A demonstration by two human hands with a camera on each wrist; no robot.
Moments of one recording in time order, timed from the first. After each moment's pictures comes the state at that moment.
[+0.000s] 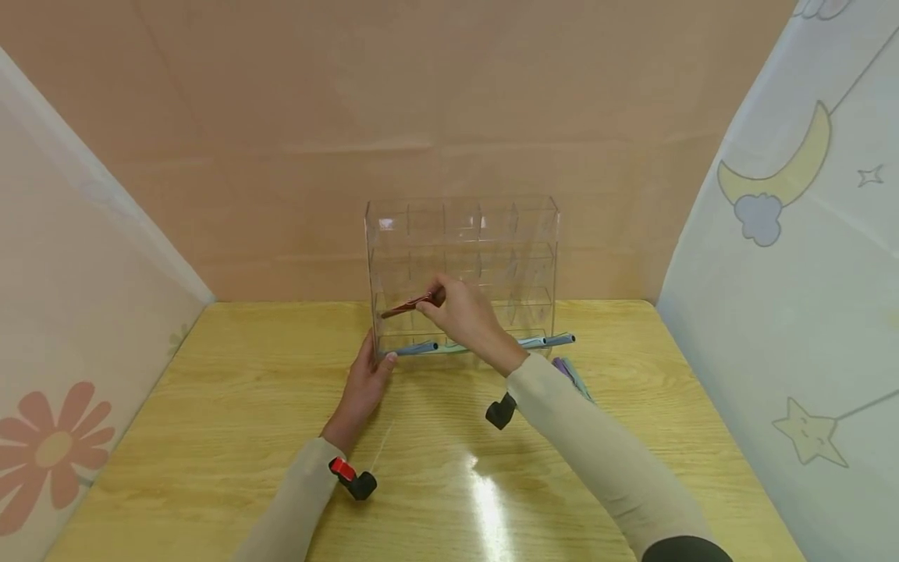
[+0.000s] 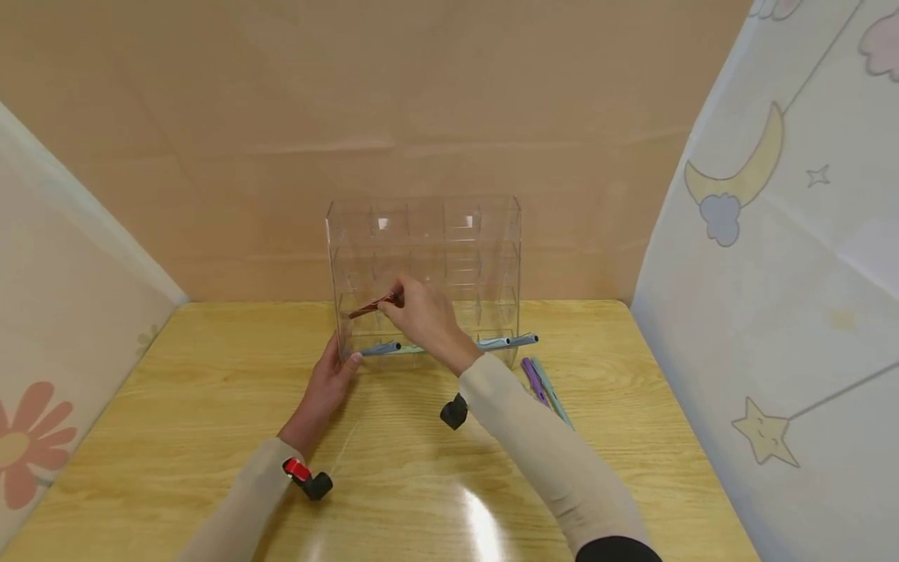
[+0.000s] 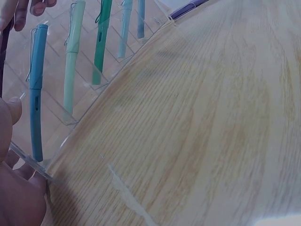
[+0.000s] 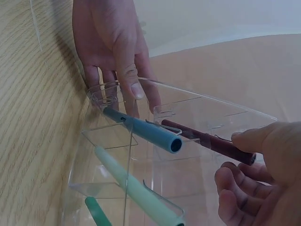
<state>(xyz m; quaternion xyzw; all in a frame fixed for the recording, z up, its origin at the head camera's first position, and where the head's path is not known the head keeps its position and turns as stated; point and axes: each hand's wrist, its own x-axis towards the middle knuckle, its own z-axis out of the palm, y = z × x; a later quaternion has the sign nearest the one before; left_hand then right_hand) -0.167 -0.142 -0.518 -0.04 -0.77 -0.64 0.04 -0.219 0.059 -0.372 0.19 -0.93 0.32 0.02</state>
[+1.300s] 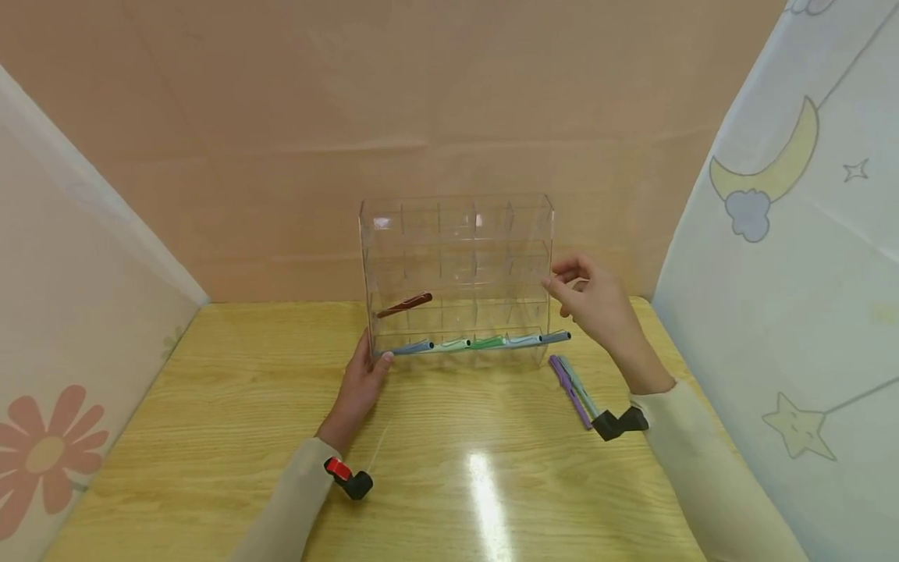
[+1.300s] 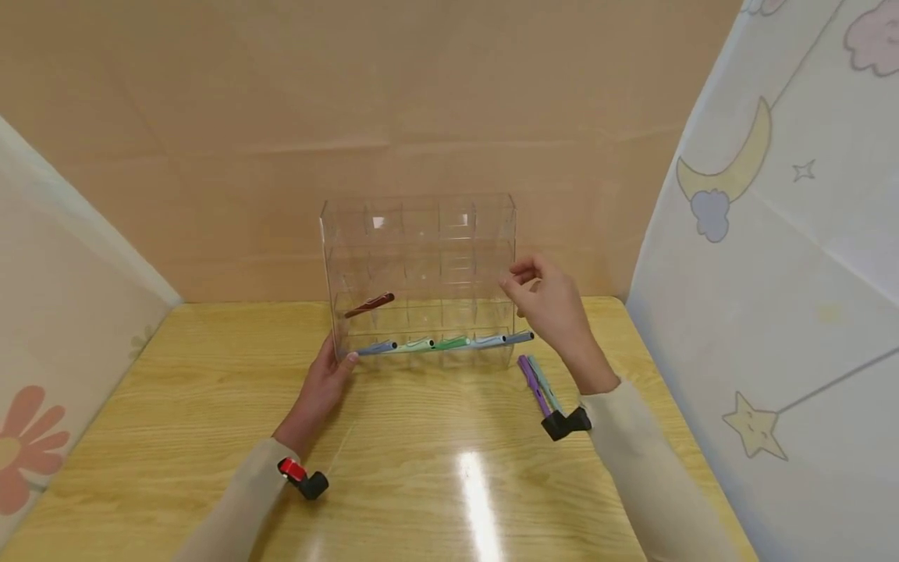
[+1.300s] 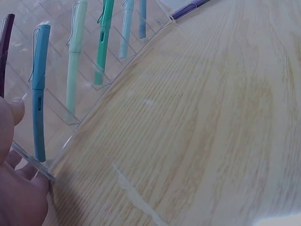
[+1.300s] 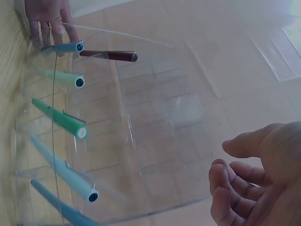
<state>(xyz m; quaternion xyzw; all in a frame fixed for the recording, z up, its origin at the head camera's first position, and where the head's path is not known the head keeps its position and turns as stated) -0.162 -0.149 -0.515 -0.03 -0.77 -0.63 0.03 -0.187 0.214 -0.317 0.08 -0.91 0.41 0.06</state>
